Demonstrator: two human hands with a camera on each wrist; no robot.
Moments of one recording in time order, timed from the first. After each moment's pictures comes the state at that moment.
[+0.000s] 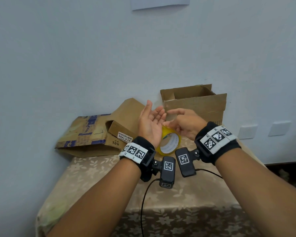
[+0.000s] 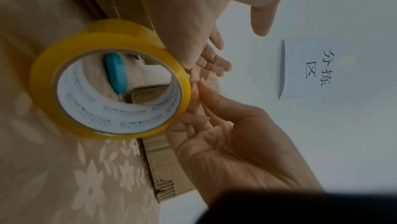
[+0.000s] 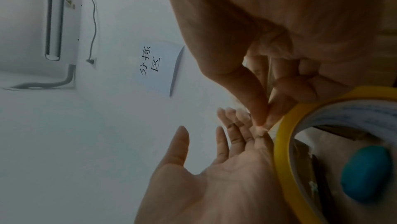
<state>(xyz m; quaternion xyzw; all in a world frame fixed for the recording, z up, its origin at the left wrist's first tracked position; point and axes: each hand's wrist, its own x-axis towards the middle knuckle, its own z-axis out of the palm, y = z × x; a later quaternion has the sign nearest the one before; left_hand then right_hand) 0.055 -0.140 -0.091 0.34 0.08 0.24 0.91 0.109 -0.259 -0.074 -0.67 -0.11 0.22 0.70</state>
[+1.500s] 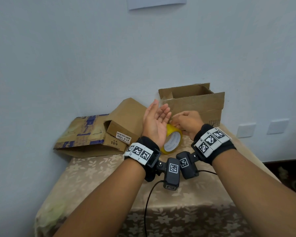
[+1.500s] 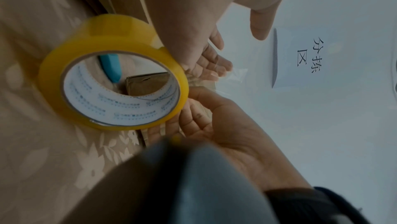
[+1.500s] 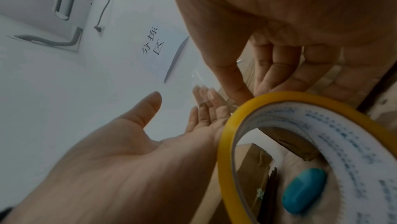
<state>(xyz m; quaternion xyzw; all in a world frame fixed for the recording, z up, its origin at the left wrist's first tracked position) 0.060 -0.159 -0.093 0.34 0.04 0.24 0.91 0.118 -0.265 -0.091 -0.73 -0.07 0.12 0.67</state>
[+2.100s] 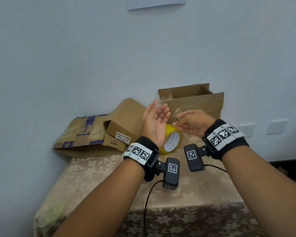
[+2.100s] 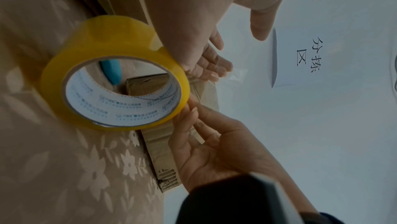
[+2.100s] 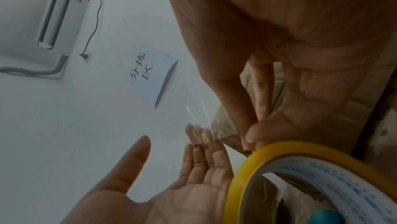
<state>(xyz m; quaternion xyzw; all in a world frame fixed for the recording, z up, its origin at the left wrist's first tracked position) 0.060 -0.157 -0.093 0.35 0.05 0.24 0.90 0.124 -0.289 -0.072 -0.68 -0.06 0.23 0.69</state>
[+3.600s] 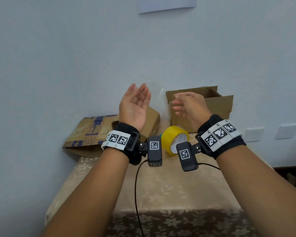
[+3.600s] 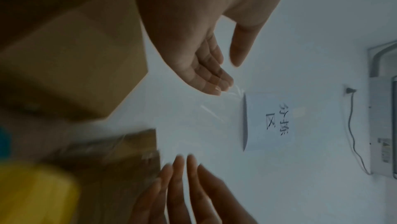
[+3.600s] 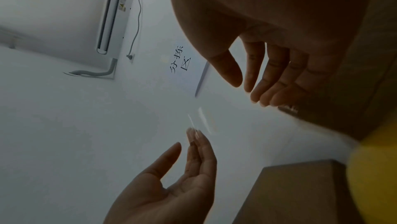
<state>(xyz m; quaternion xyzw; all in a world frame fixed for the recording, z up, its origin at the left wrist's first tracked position) 0.030 -0.086 -0.032 0.32 0.00 0.29 0.90 0.106 -0.245 -0.036 -0.63 -0.12 0.06 0.76</state>
